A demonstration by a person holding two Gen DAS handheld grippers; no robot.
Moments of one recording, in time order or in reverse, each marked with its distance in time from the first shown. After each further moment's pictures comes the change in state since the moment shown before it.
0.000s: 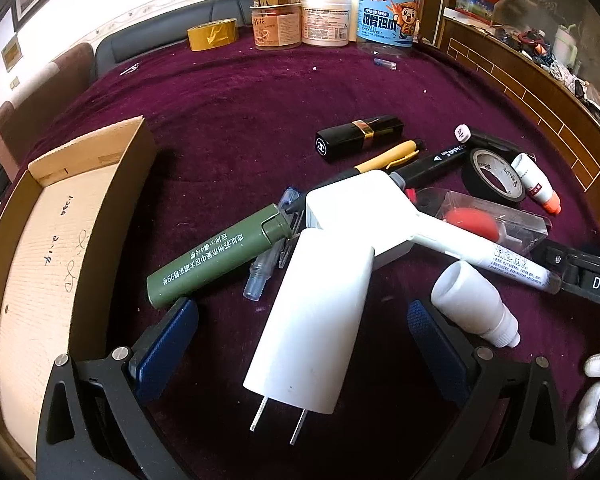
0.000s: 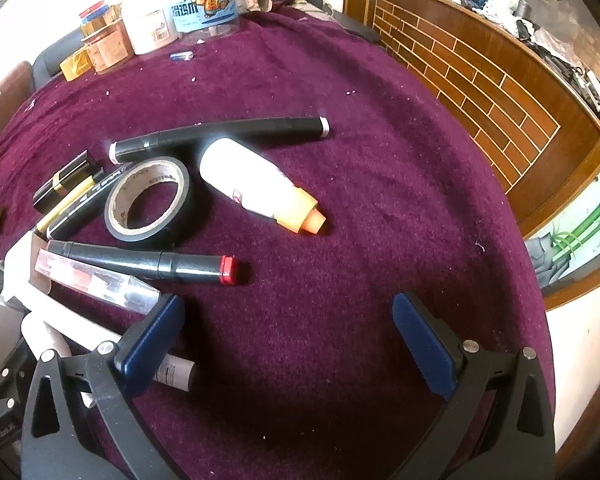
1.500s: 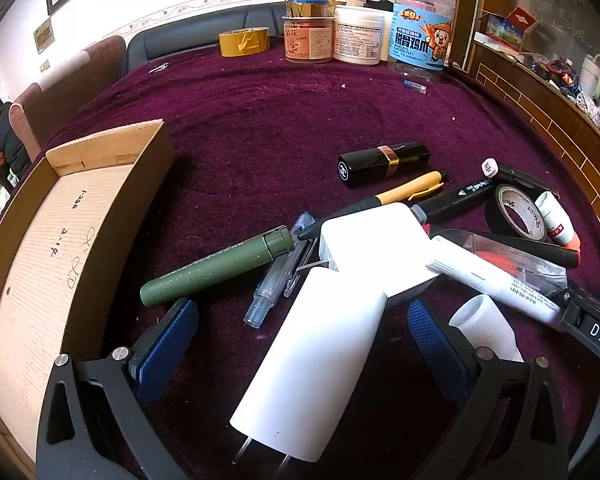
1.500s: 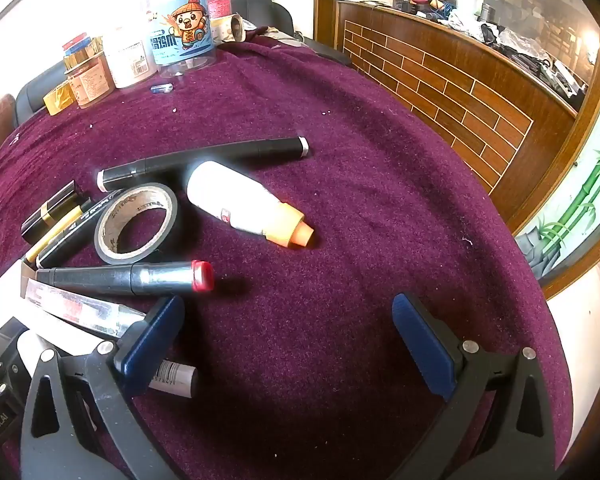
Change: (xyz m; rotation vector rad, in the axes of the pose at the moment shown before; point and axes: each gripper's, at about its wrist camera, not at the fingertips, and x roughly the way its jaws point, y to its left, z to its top) left arm 0.004 -0.001 0.003 -0.104 -0.056 0.065; right arm -0.002 0.002 -0.009 0.078 -0.112 -0.057
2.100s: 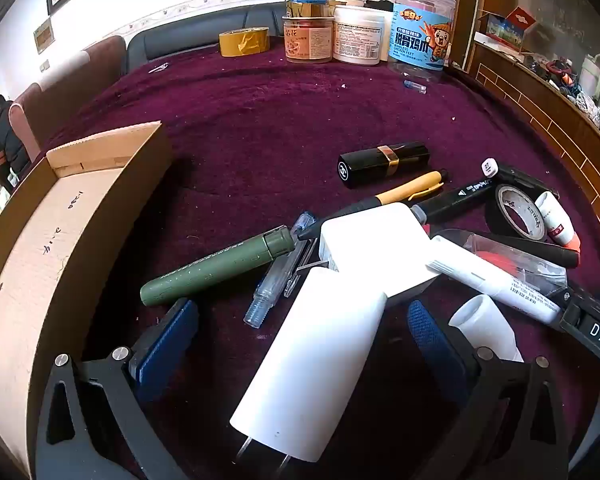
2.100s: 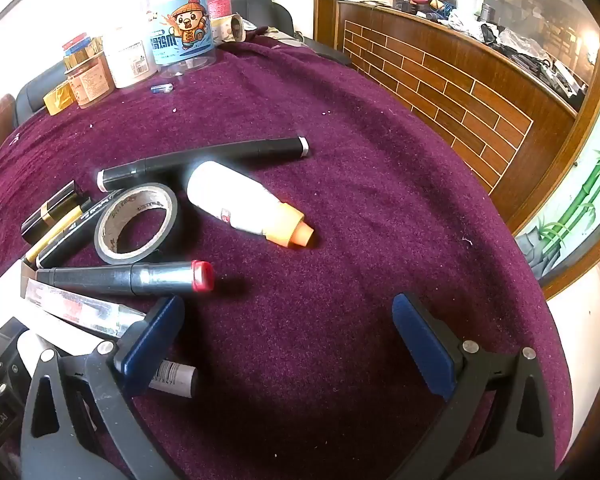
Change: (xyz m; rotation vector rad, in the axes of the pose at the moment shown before) left arm 0.000 0.000 0.000 0.003 -0.002 0.004; right arm 0.002 -0.001 0.000 0.000 0.000 0.001
